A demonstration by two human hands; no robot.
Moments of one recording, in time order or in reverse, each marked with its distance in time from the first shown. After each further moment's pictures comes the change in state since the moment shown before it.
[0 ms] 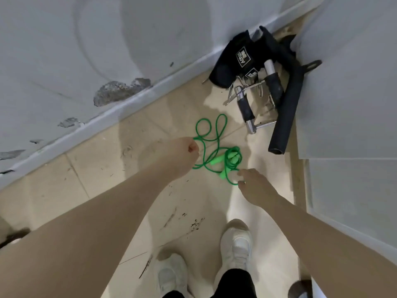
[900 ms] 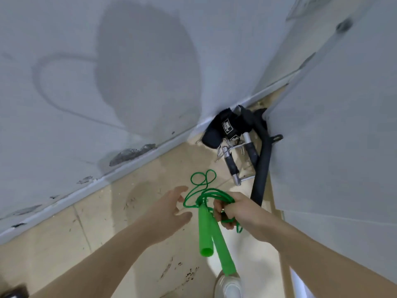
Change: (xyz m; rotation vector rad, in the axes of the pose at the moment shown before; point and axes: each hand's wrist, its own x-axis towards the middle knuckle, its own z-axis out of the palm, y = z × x) left_hand -0.078 0.030 -0.090 -0.031 -0.142 0.162; right_hand -0.108 -0.105 -0.146 0.893 -0.230 -0.182
